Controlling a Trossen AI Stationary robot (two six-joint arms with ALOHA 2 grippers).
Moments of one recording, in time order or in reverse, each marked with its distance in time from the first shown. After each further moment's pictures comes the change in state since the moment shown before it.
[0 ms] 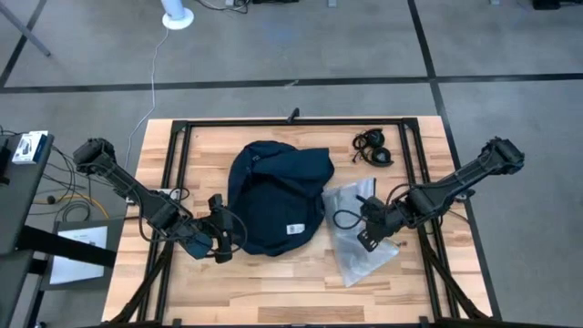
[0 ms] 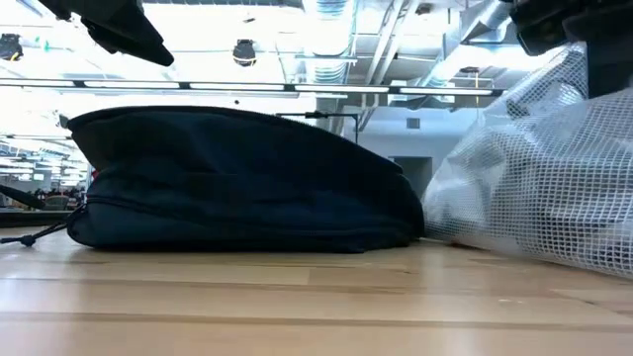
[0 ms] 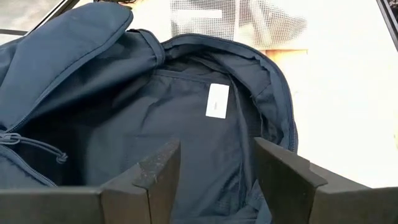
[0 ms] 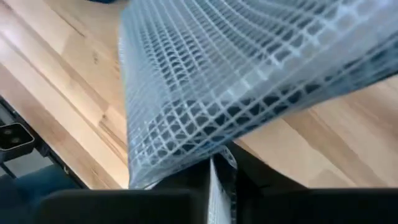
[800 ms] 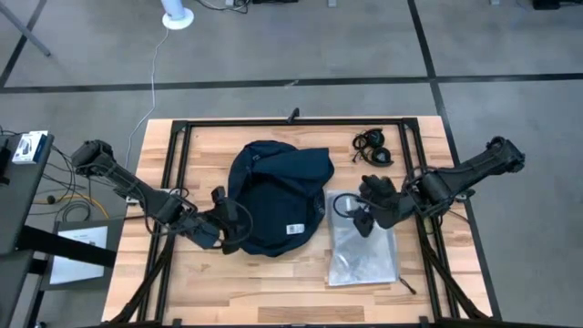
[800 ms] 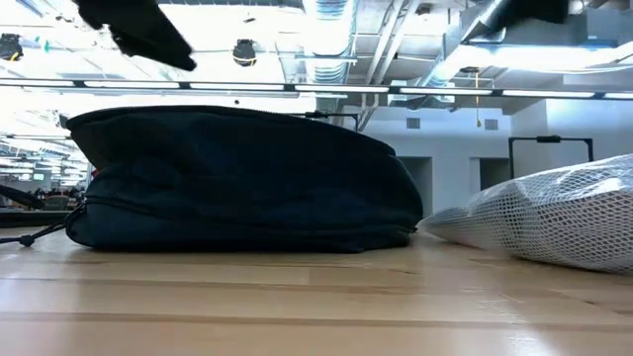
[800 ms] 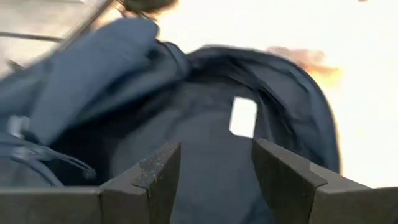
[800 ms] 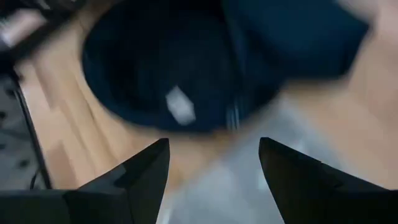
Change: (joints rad) left arm 0.111 0.000 -0.001 0.061 -0.028 0.082; right arm -0.020 -0.001 0.283 -0.005 0.462 -0.394
